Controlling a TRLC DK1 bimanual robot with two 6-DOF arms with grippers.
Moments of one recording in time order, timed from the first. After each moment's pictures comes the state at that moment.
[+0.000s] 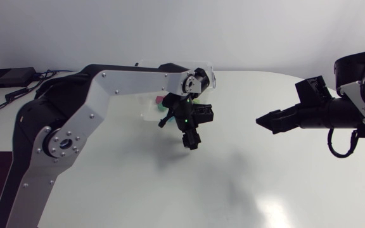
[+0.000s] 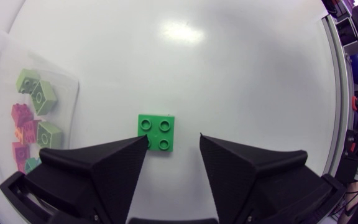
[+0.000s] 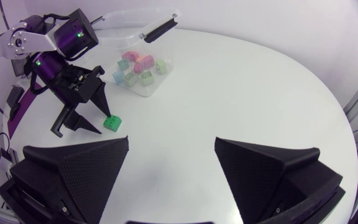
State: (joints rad) left arm -0.66 2.43 2.01 -1.00 0.16 0.74; right arm -0.06 1.35 0.82 -0.30 -0.44 -0.26
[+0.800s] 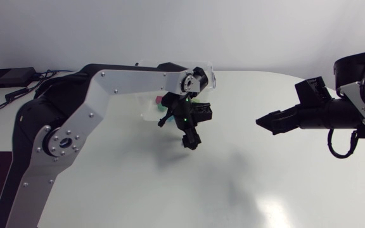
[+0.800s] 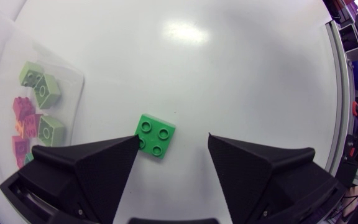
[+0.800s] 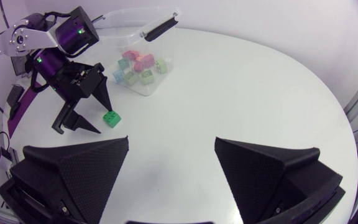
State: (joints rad) left arm -0.65 2.43 2.01 -0.99 0.15 0.71; right arm -0.06 1.35 0.81 -0.30 -0.44 -0.26
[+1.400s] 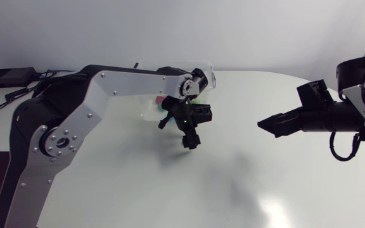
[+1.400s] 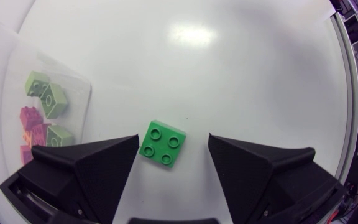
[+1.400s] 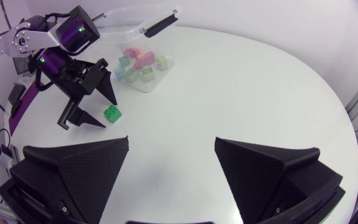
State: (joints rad) left arm -0.65 2.42 1.95 -0.89 0.12 0.76; right arm -0.08 1.35 0.80 -0.30 -0.47 -0.29
